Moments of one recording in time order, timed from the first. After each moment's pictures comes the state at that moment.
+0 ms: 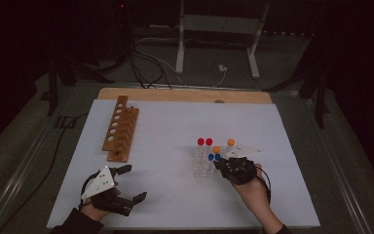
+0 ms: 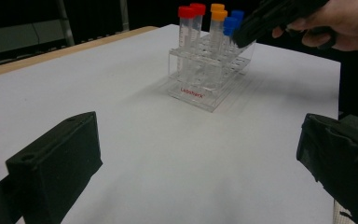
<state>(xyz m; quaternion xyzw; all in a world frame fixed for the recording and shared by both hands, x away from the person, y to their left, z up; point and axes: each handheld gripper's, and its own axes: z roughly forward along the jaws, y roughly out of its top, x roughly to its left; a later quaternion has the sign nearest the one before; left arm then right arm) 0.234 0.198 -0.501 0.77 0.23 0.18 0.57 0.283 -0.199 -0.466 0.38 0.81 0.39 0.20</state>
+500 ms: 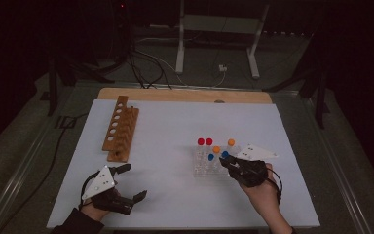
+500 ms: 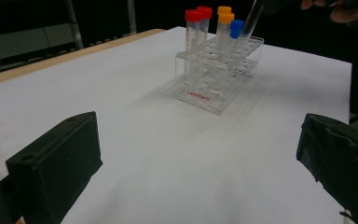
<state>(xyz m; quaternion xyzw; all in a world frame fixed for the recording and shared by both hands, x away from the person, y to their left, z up) 0.233 0.196 -0.499 0.77 0.23 0.19 0.57 0.258 -0.211 -0.431 0.35 0.80 0.43 0.24</state>
